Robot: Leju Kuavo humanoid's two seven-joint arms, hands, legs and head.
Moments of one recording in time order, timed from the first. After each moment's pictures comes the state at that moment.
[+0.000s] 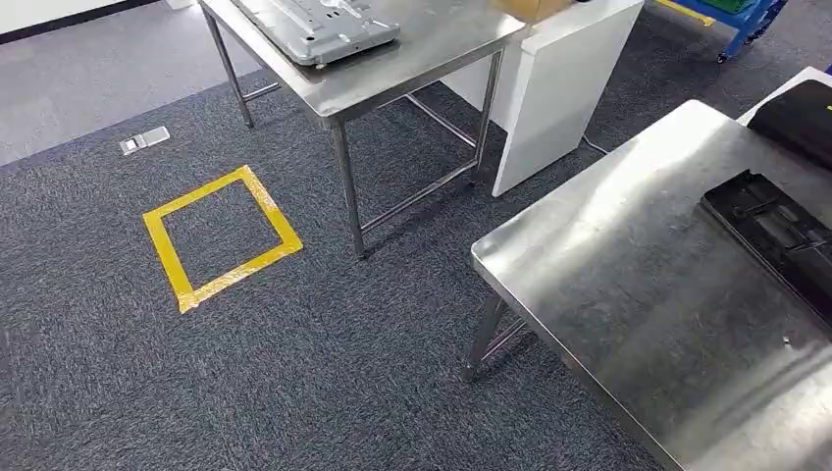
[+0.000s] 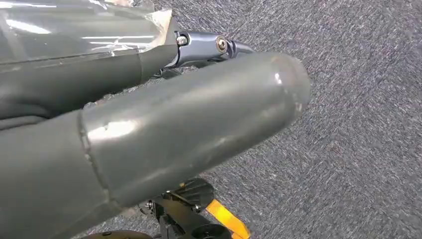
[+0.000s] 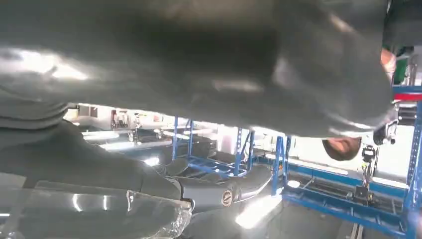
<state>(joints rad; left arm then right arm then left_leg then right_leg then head) -0.08 -0.14 0.49 -0.20 -0.47 0.21 -0.64 -0.57 -0.73 -0.12 -0.94 1.30 -0.16 0.17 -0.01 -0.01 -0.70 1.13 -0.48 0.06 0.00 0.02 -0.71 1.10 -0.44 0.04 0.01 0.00</state>
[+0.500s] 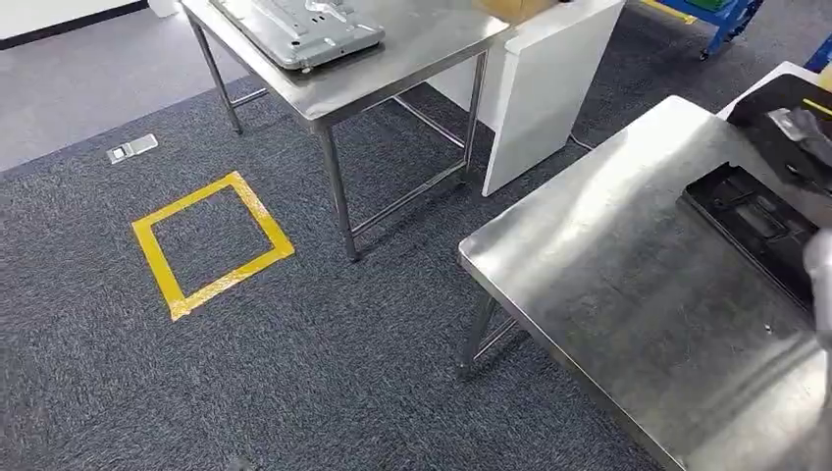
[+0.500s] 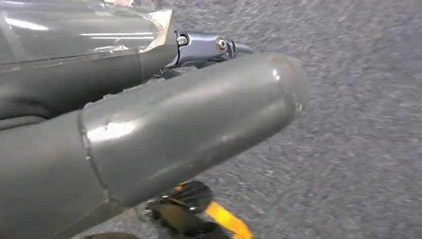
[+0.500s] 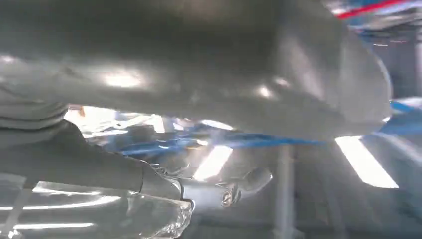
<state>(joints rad) -0.11 -0.14 0.49 -0.20 -0.53 0.25 -0.60 -1.02 -0.46 0.04 -0.71 1.42 -0.43 0.00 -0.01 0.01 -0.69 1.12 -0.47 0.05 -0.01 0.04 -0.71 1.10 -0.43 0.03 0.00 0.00</state>
